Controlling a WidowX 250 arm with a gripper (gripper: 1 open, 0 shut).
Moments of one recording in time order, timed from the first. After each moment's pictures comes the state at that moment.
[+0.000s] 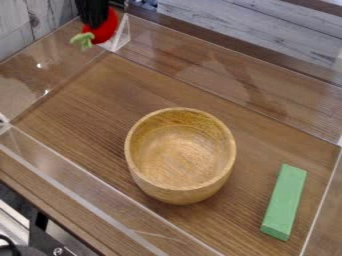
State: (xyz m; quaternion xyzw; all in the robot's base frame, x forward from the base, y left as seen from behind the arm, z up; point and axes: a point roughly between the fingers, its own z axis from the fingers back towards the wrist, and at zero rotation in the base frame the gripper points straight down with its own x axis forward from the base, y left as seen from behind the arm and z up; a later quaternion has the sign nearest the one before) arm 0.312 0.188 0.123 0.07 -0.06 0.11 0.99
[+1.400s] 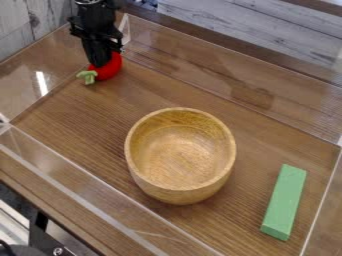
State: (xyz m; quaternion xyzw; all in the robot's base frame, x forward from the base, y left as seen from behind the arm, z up) arm 0.330 0.210 0.043 0.02 -0.05 0.01 1.00
